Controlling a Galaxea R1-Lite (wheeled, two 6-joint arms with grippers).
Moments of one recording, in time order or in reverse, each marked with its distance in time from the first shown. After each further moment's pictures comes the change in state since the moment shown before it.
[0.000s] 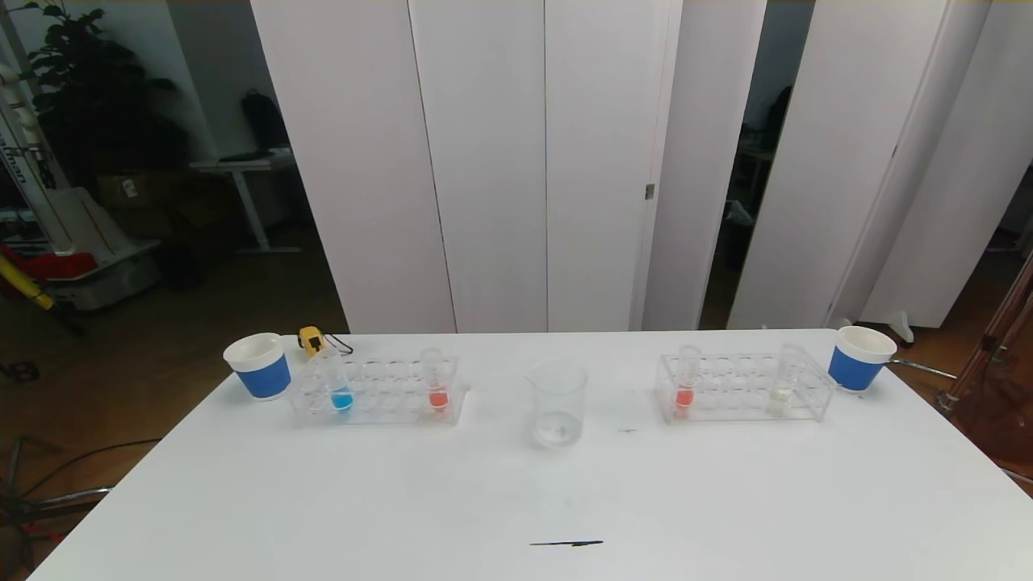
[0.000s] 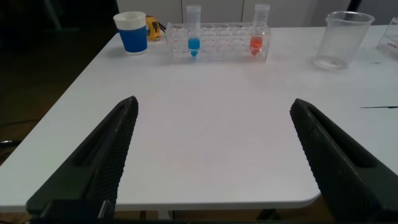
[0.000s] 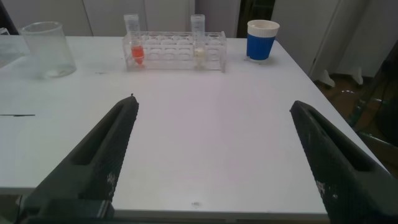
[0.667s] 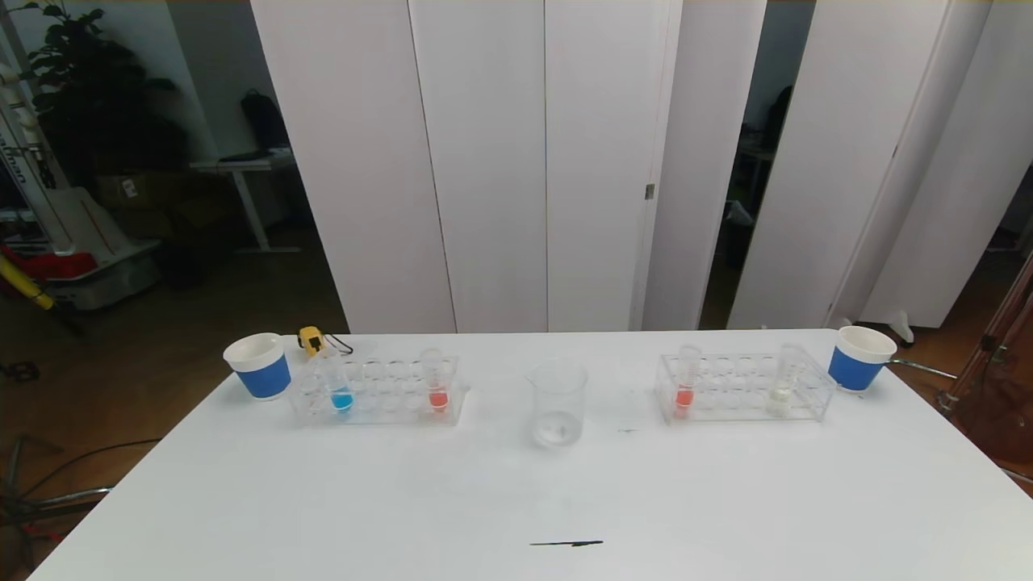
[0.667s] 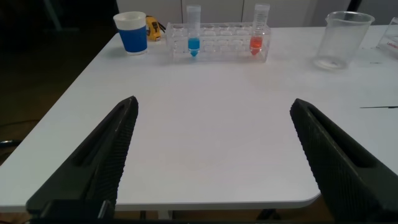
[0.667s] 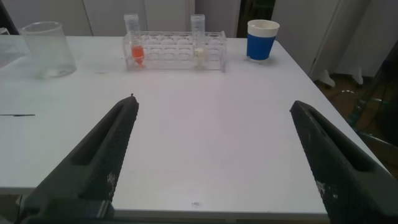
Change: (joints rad) left arm 0.000 0.000 0.000 0.000 0.000 0.000; right arm 0.000 0.000 0.000 0.000 0.000 0.000
